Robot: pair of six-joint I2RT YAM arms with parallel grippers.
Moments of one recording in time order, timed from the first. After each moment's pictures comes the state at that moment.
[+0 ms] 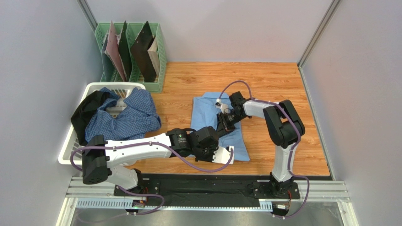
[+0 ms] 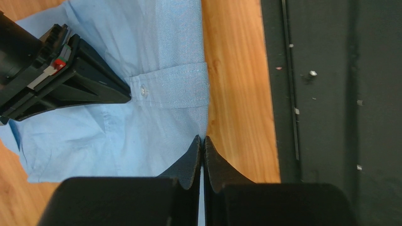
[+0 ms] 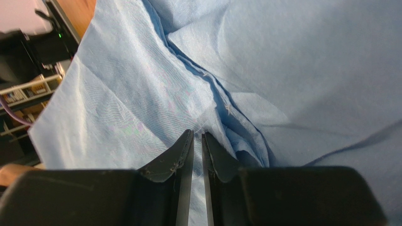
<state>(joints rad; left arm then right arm) -1.25 1.41 1.05 -0.58 0.08 0.59 0.39 1.99 1.17 -0.52 -0.85 0.08</state>
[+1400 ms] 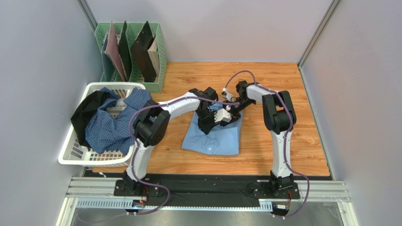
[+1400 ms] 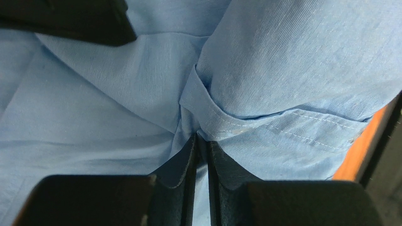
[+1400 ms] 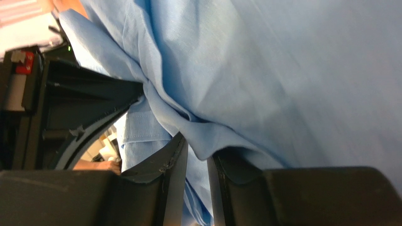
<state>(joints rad) -0.73 2.16 1.67 -0.94 0.47 0.75 0.25 2.26 1.60 -0.92 -0.86 -0.13</state>
